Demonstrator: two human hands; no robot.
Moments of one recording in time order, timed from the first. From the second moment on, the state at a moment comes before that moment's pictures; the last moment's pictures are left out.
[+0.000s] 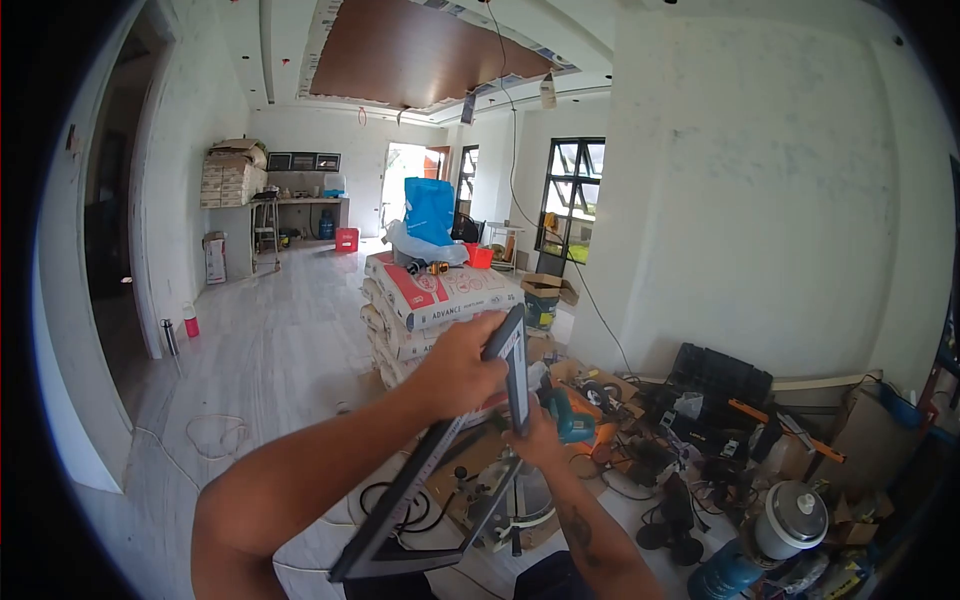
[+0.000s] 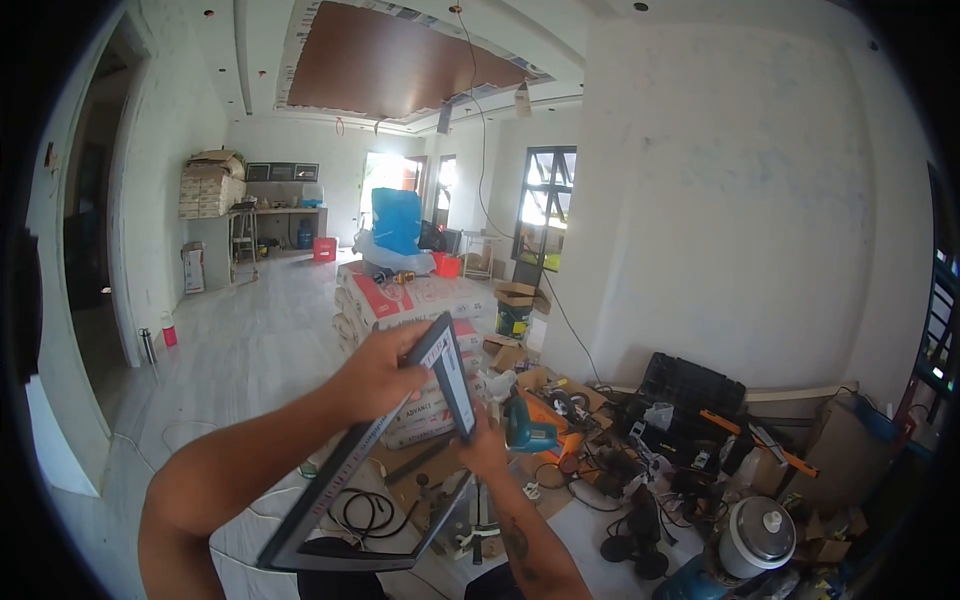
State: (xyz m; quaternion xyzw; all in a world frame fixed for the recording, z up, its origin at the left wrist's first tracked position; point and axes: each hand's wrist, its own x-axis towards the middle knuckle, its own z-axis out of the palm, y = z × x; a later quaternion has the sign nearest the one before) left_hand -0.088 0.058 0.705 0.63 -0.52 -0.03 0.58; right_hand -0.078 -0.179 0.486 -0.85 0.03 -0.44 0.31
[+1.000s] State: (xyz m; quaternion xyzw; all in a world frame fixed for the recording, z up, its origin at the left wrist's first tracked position) left_hand -0.170 -0.020 0.507 0.62 -0.40 0.26 0.63; right_hand -0.176 -0.141 0.533 -0.53 -0.16 -0.08 0.83
